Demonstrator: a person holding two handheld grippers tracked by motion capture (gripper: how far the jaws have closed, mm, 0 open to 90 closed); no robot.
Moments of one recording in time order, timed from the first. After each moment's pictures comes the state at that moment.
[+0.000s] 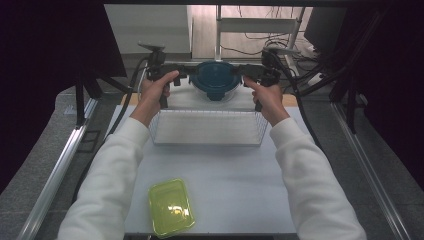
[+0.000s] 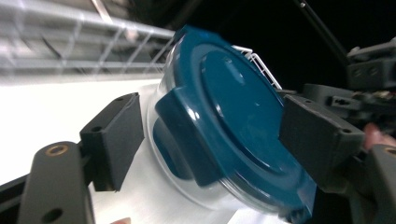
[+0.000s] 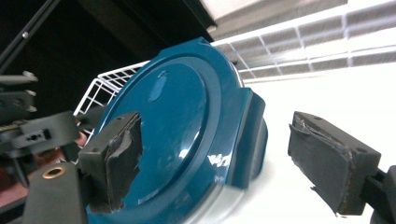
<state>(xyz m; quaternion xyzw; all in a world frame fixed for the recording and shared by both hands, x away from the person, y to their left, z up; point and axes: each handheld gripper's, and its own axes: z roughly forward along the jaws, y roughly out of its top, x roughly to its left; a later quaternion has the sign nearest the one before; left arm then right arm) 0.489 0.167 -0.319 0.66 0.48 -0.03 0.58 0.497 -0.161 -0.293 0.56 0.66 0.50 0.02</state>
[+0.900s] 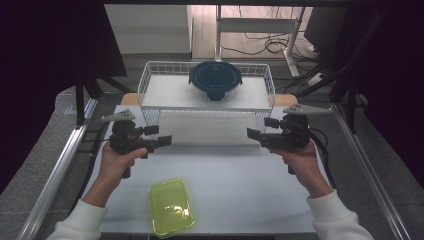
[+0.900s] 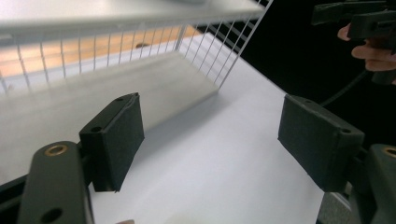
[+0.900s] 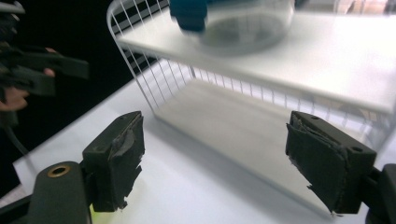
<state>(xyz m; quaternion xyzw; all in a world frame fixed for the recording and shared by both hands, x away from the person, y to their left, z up) 0.305 0.211 -0.389 0.73 0.41 0.05 0.54 0.335 -0.219 -0.334 0.37 0.77 0.51 0.12</state>
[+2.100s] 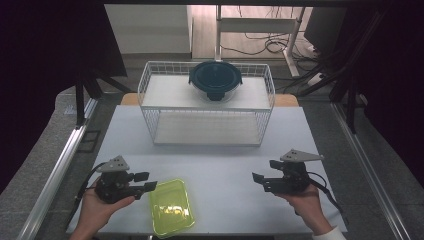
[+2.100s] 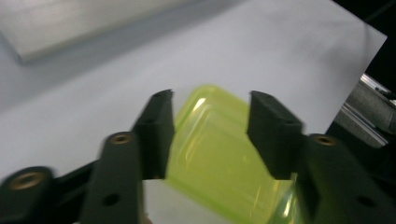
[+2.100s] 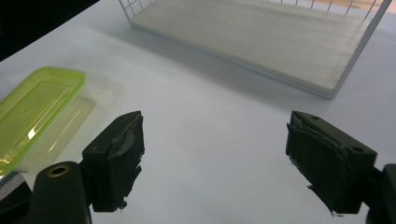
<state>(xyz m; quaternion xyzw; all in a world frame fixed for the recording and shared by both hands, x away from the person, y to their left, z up) 0.218 0.224 -0.441 0.80 0.42 0.06 0.43 0.280 -0.243 -0.426 0.40 0.80 0.43 0.12</state>
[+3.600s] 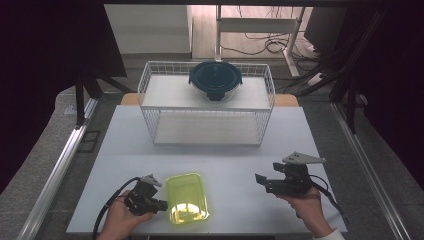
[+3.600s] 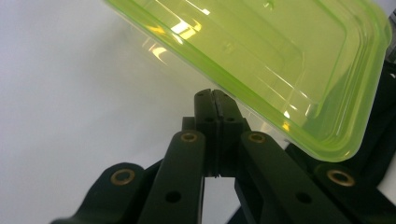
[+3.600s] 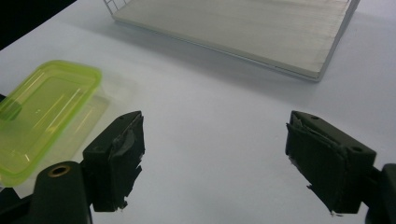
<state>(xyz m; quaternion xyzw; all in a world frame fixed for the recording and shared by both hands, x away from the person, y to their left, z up) 0.234 0.162 -0.498 0.86 0.42 -0.04 0.28 0.278 -0.250 -0.433 0.42 0.79 0.42 0.13</state>
